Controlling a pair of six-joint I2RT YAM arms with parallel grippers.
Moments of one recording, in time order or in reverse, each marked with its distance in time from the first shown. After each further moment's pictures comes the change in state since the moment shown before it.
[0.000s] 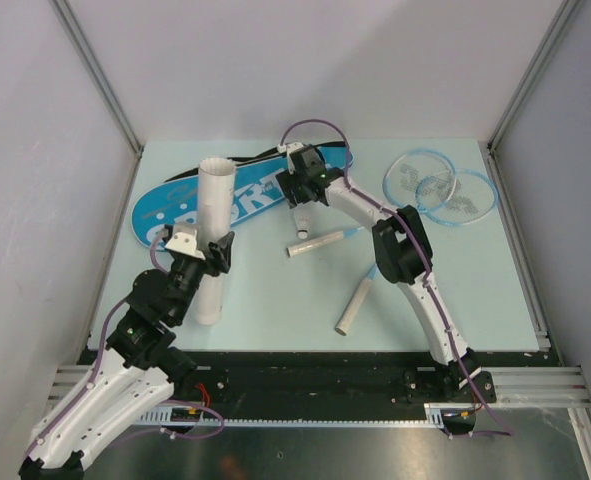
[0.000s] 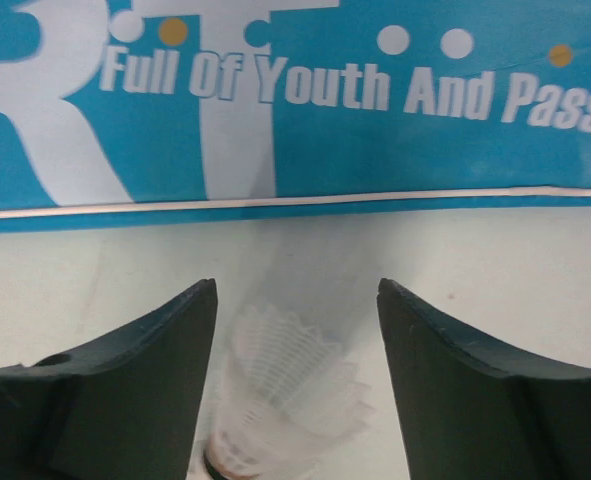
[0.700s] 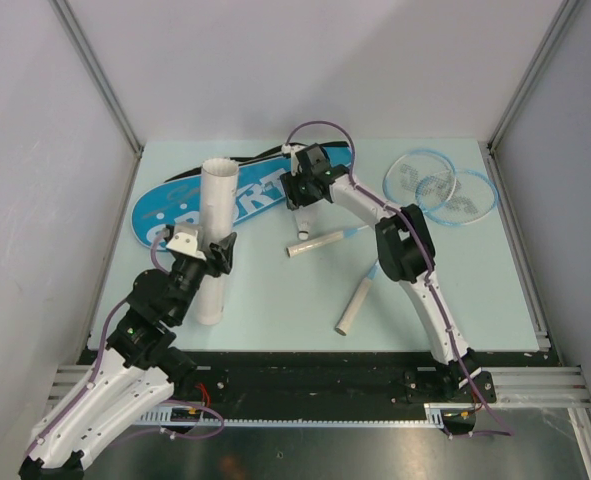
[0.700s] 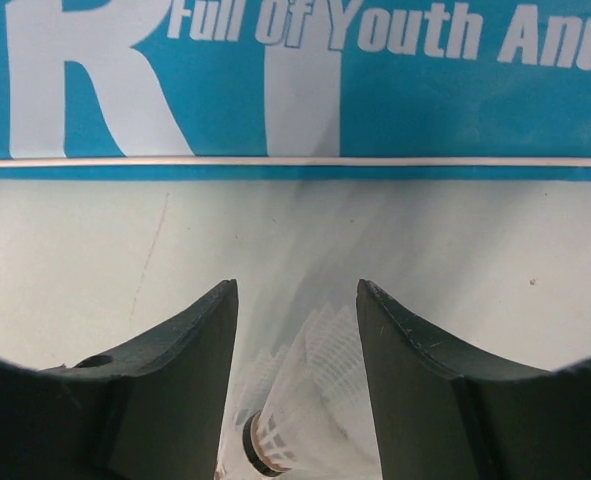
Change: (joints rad) left arm 0.000 0.003 0.000 0.000 0.026 -0.008; right arm -0.032 0.002 0.013 -0.050 -0.213 0.094
